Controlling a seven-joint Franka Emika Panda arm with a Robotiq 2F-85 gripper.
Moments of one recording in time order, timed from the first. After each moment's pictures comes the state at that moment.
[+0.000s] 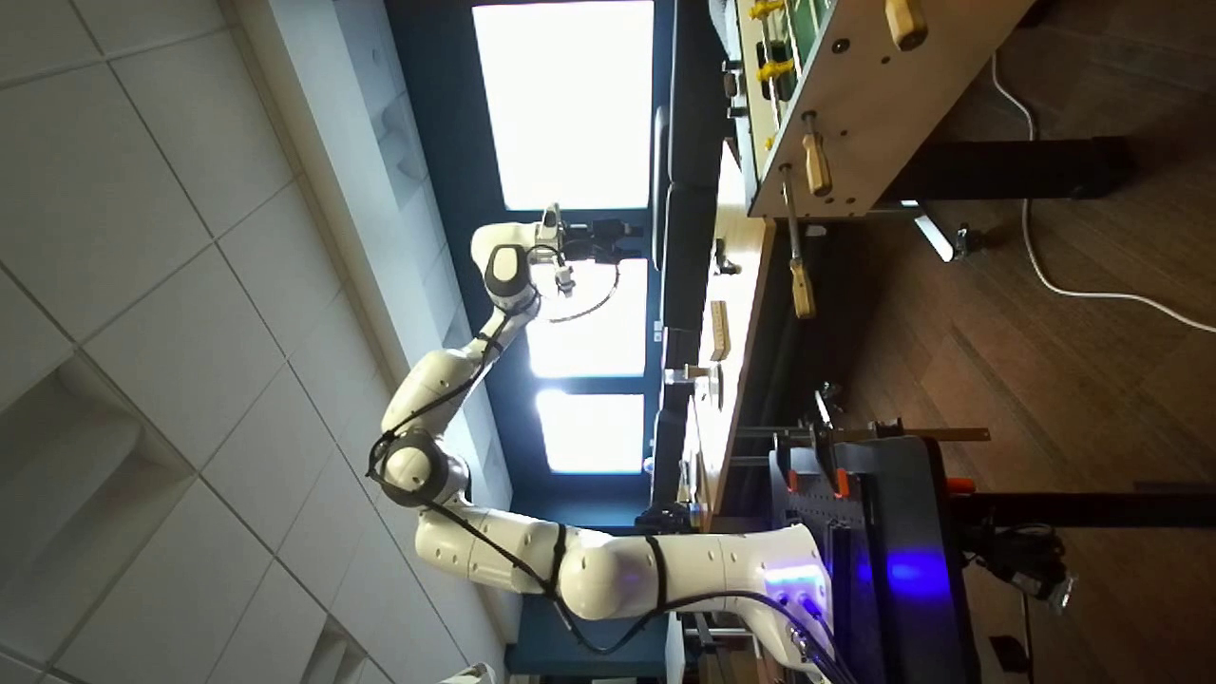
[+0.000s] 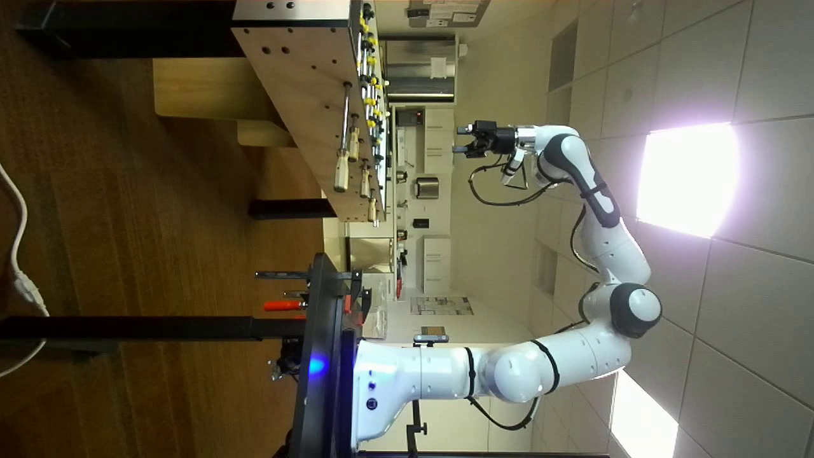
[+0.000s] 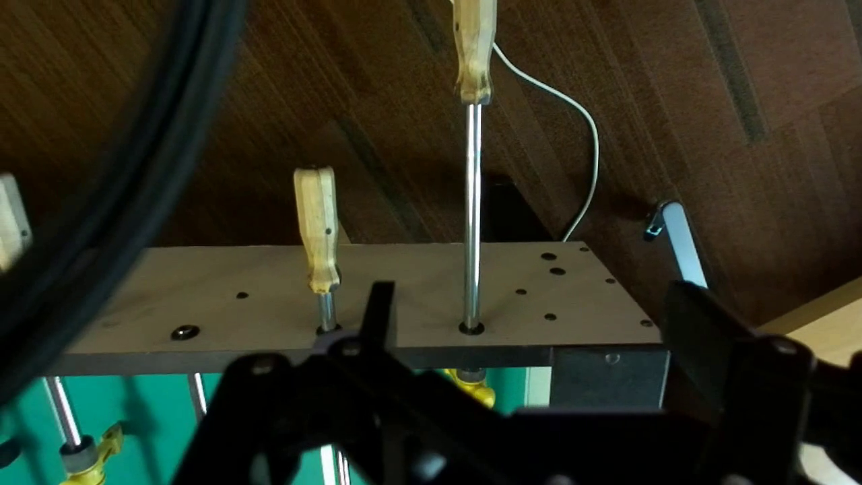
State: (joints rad) arm 0.05 0.22 0.05 -1.85 0.00 2.09 0.02
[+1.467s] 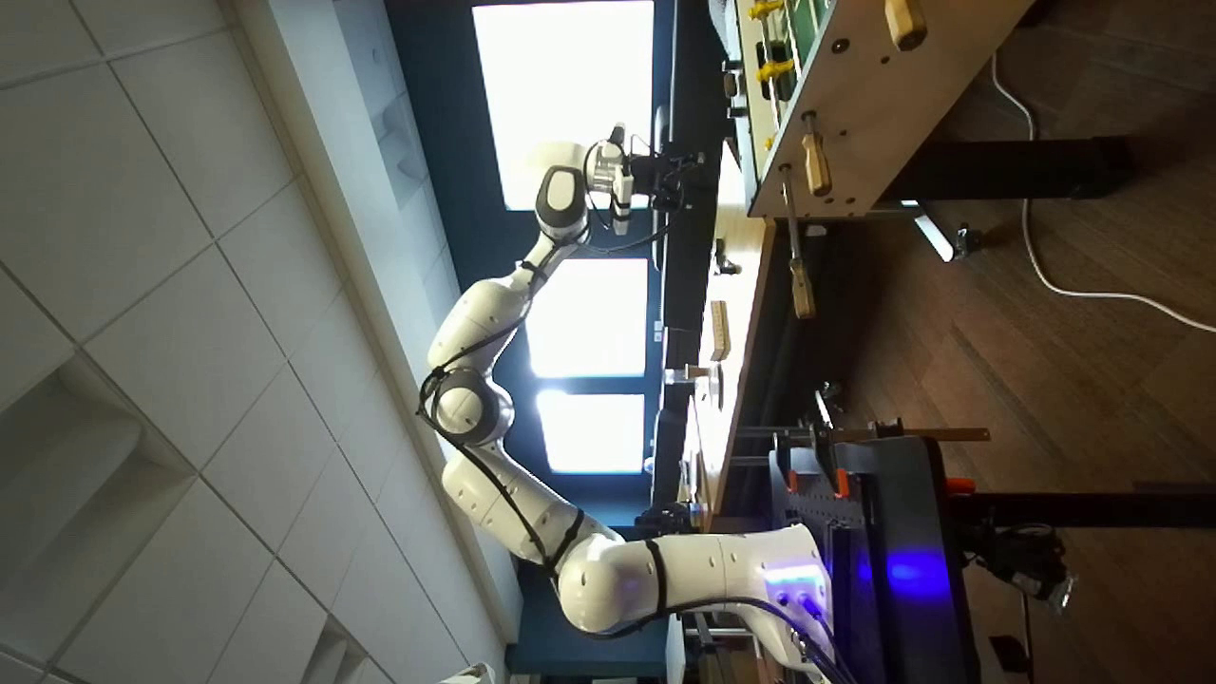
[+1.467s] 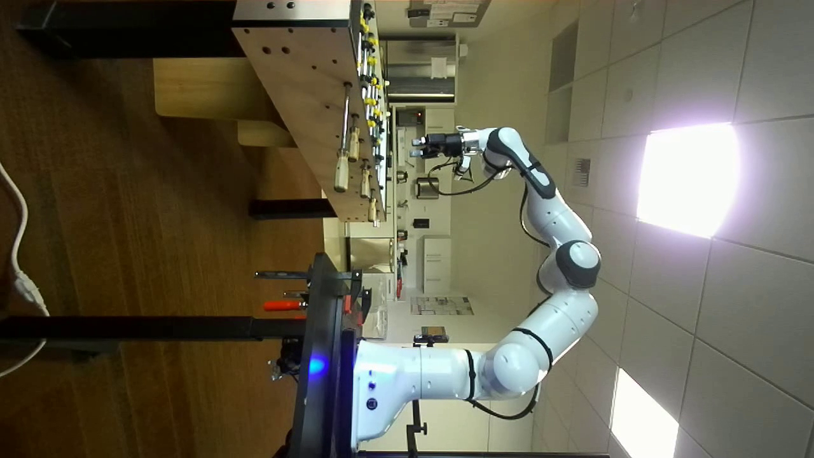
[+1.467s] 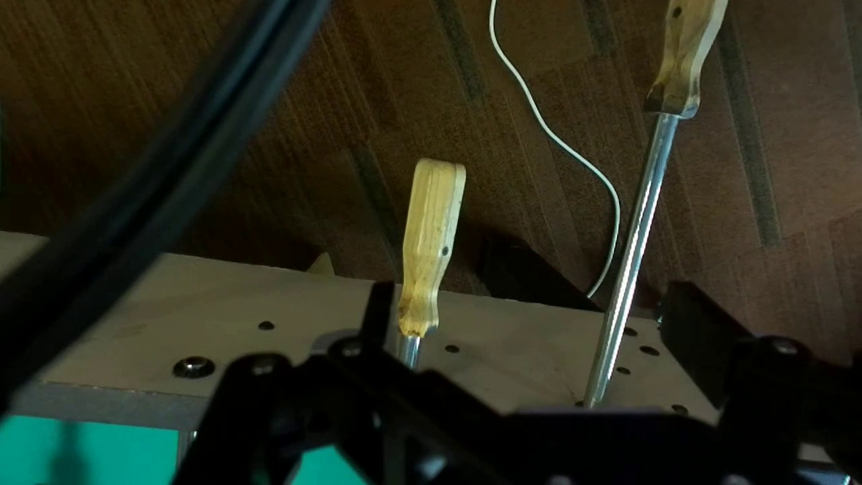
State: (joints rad) arm -0.11 0.64 0.02 -1.51 0.02 2.03 -0.37
